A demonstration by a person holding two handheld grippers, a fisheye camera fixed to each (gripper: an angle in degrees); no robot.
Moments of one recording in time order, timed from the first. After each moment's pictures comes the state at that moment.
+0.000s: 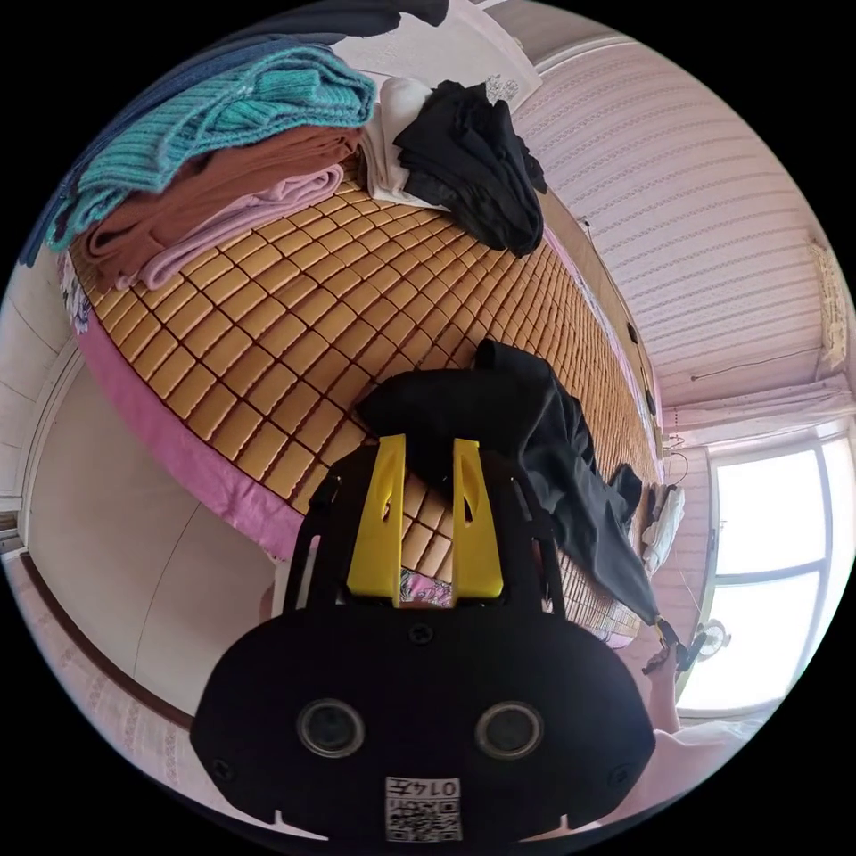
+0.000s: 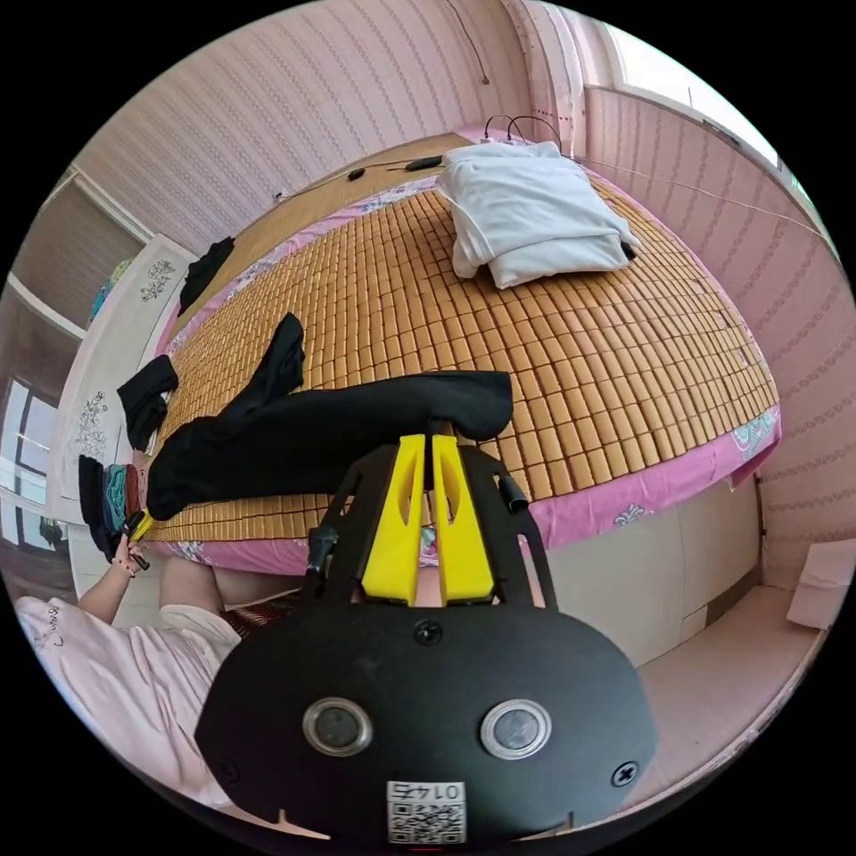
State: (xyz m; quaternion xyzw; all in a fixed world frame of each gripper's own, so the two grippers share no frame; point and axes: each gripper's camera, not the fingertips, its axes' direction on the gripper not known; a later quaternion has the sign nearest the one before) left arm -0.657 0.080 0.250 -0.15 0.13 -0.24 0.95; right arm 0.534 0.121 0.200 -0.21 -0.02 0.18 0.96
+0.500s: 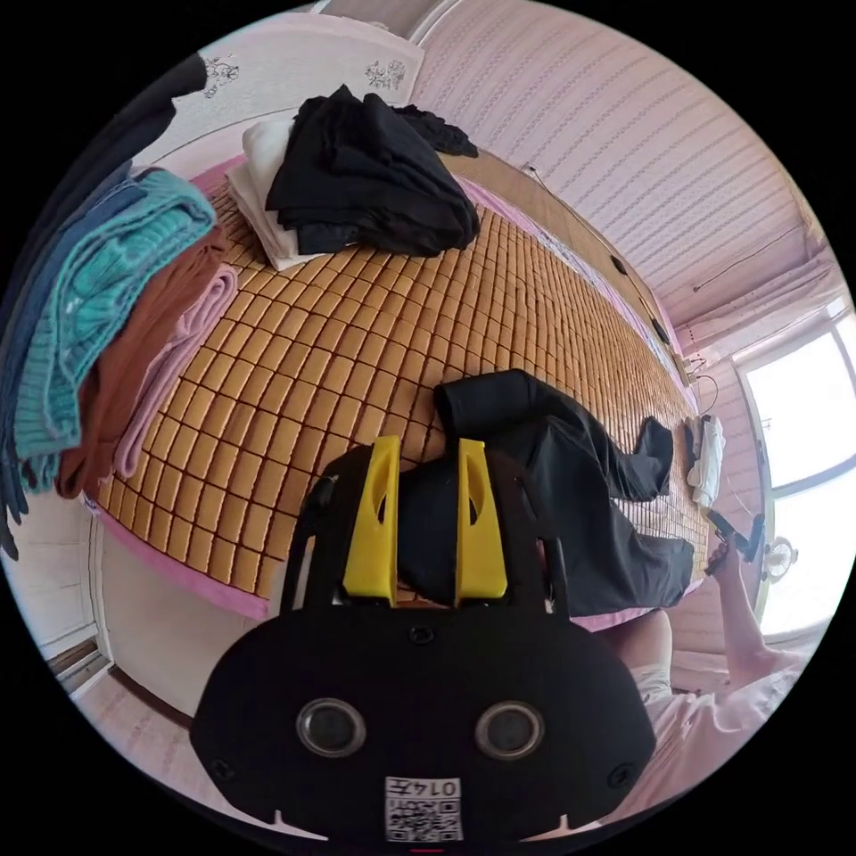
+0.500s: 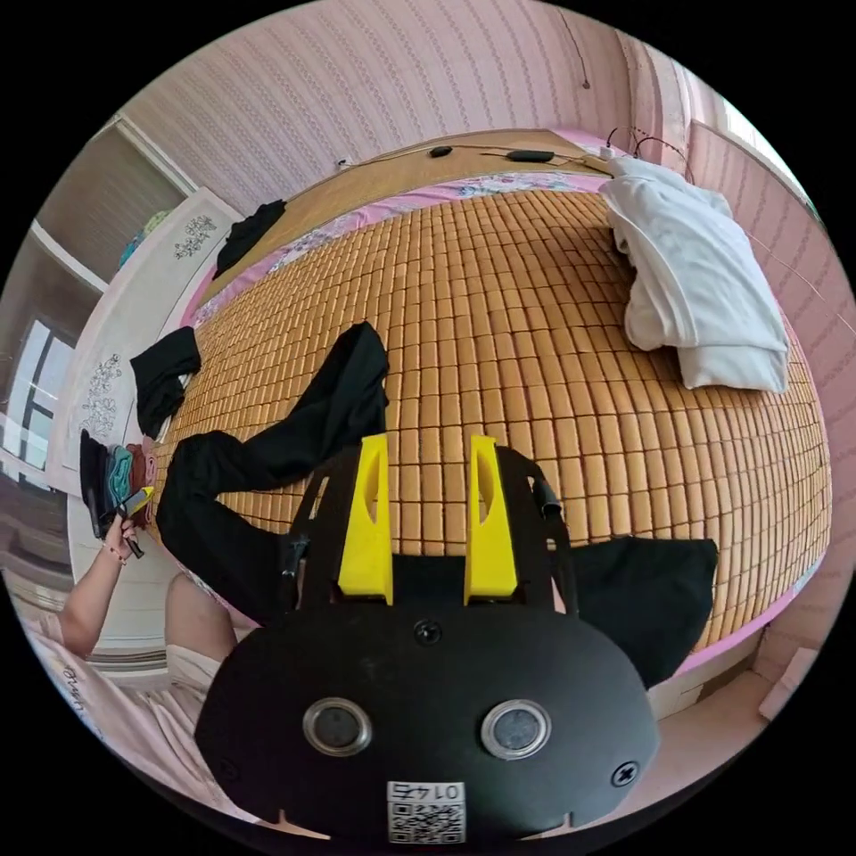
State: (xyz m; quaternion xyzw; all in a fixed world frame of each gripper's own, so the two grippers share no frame) left arm -0.616 -0.002 0.307 -0.19 0.09 -0.08 0.97; right arm 0.428 -0.023 0.356 -0.17 -0.15 0.11 0.97
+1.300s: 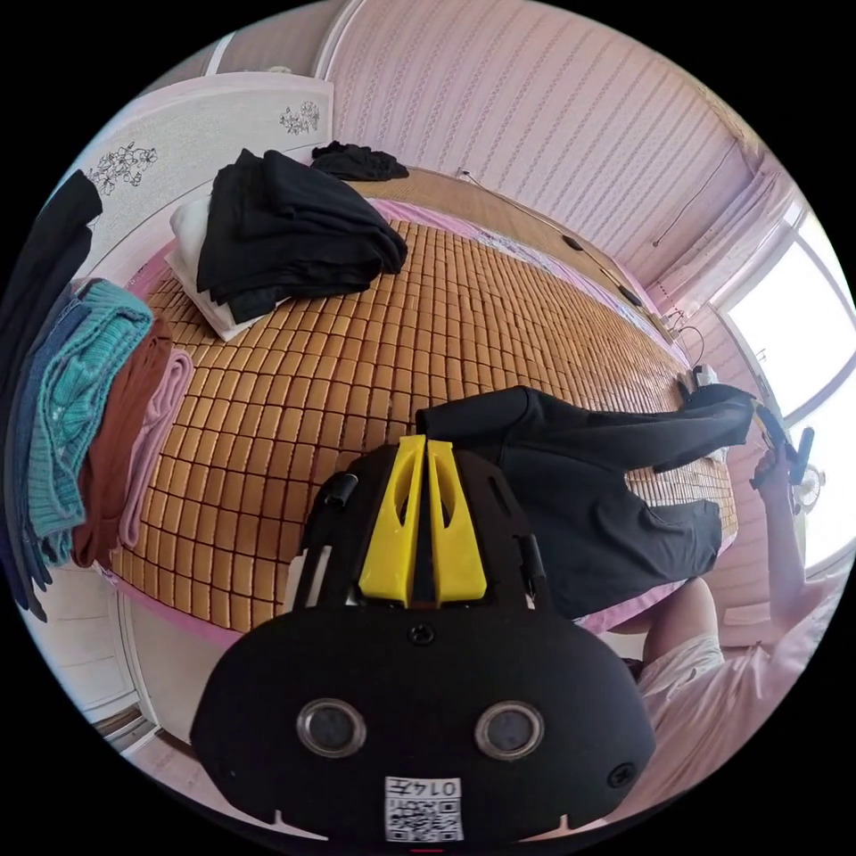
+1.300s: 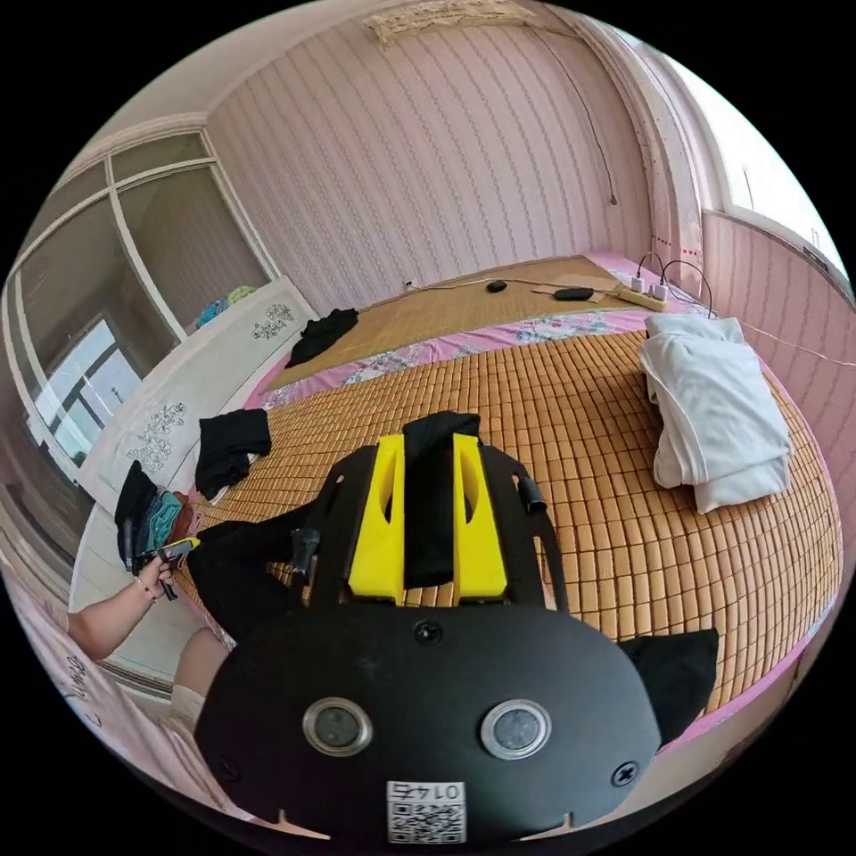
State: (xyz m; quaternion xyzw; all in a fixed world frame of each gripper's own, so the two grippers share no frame) left arm -0.566 0.022 0.277 -0.12 0.08 0.00 0.99; right arm 0.453 -0.035 0.283 0.01 -0.19 0.12 0.98
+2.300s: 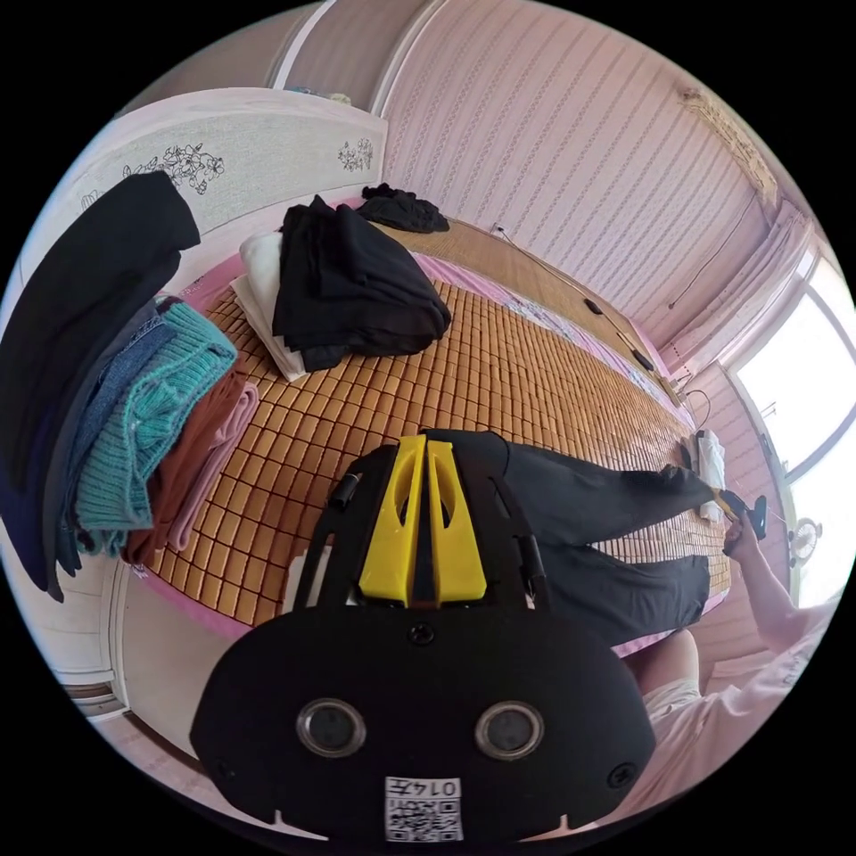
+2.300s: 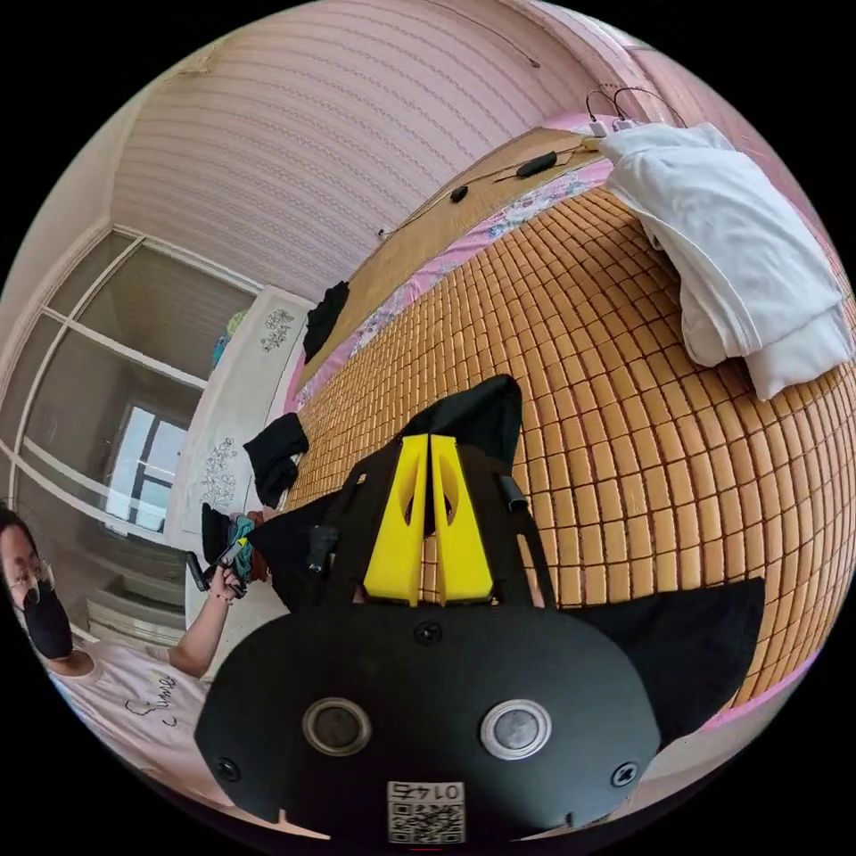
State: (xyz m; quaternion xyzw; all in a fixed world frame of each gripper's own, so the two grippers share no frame) left arm -0.594 0.034 0.218 -0.05 0.06 -0.06 1.00; right arm 0.475 -0.052 0.348 -0.08 -0.23 0.16 0.96
